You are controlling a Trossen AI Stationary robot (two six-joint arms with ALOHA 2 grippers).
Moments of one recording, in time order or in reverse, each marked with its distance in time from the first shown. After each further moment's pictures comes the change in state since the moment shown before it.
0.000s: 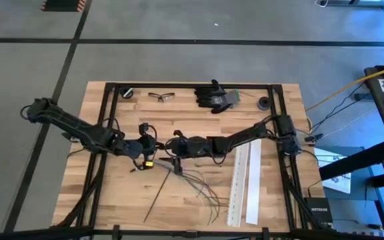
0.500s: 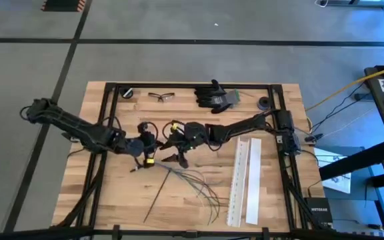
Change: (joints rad) left arm 0.016 0.000 -0.001 -0.028 0.024 -0.097; right arm -0.115 -0.022 0.015 -0.094 -0.451 0.050
